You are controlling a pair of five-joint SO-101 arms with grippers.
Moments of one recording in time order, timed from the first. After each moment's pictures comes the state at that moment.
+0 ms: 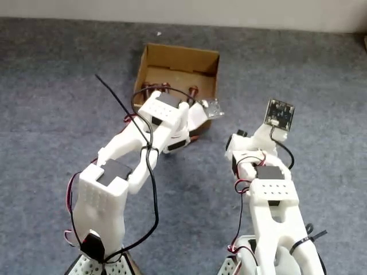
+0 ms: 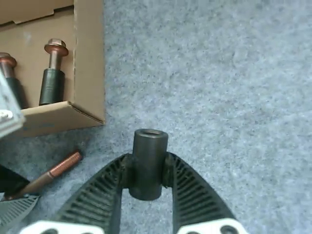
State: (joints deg) left arm 17.7 31.3 -5.6 73.0 -35.7; right arm -5.5 -37.2 64.5 27.3 -15.9
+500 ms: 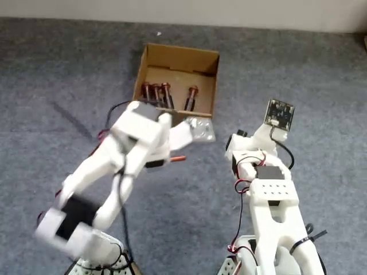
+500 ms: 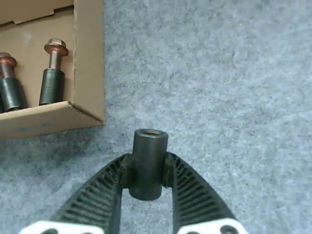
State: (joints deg) left arm 17.2 2.5 19.1 79.3 -48.6; right arm -5.5 -37.2 64.5 27.3 -15.9
